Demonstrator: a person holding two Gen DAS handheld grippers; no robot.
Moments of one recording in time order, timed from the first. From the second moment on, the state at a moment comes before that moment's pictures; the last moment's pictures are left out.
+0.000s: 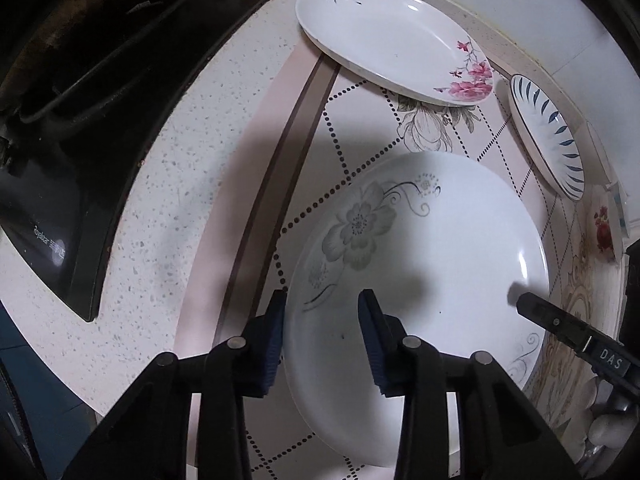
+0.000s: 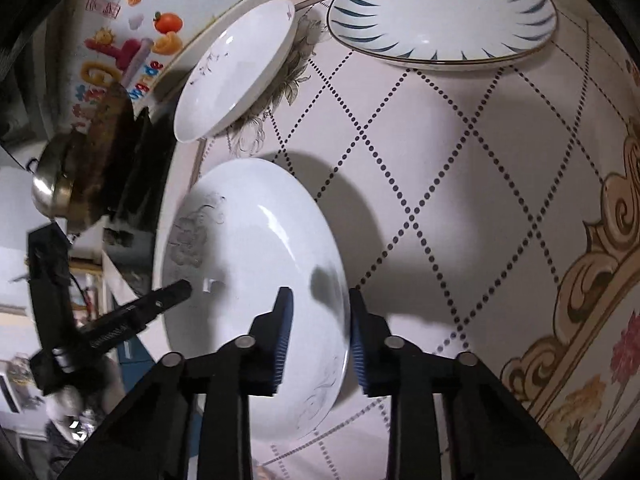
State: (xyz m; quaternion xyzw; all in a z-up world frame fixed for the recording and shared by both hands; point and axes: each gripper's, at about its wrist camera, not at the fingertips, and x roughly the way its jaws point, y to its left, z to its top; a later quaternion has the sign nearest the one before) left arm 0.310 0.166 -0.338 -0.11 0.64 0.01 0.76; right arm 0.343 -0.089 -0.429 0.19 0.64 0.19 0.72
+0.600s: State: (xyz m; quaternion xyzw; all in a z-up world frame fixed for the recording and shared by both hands) left arm 0.311 0.111 -0.308 -0.07 0.61 -0.03 0.79; right arm 0.313 -0.133 -0.394 0.16 0.61 0.18 0.75
